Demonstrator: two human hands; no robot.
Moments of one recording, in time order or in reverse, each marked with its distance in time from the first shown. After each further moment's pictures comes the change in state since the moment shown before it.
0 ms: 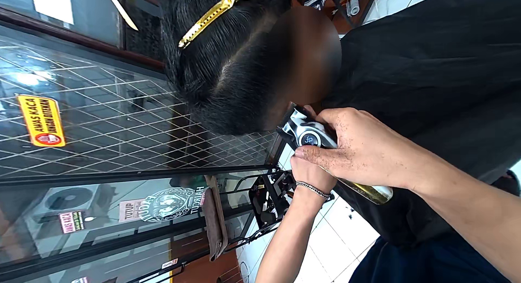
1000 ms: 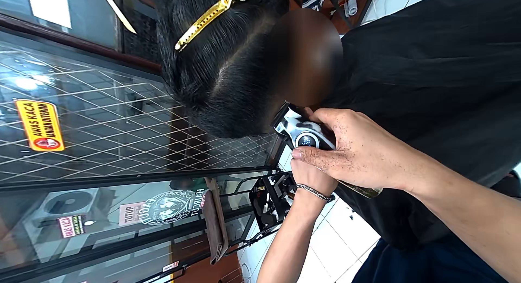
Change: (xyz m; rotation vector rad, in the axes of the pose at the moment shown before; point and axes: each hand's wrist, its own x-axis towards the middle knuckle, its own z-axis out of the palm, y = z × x) left_hand -0.003 -0.006 0.014 0.044 0.159 0.098; right_hand 0.005 0.005 0.006 0.112 0.046 -0.082
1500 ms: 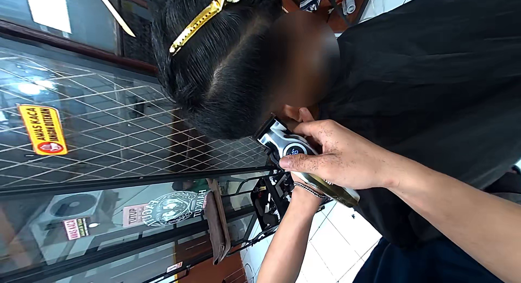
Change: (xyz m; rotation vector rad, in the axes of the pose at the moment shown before) left_hand -0.011 -0.006 -0.020 -0.356 -0.343 -0.238; right_hand 0.002 -0.005 0.016 0.280 -0.115 0.017
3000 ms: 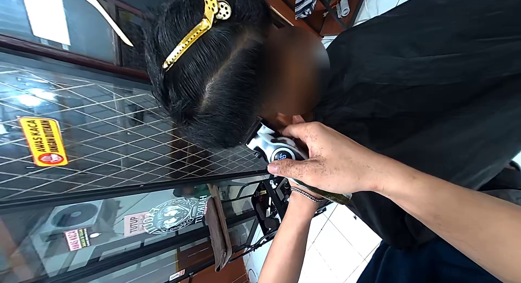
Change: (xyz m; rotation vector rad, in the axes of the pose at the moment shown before) left_hand -0.001 -0.027 0.027 -0.143 0.148 0.062; right_hand 0.007 0.000 -0.002 -0.056 0.007 -0.042
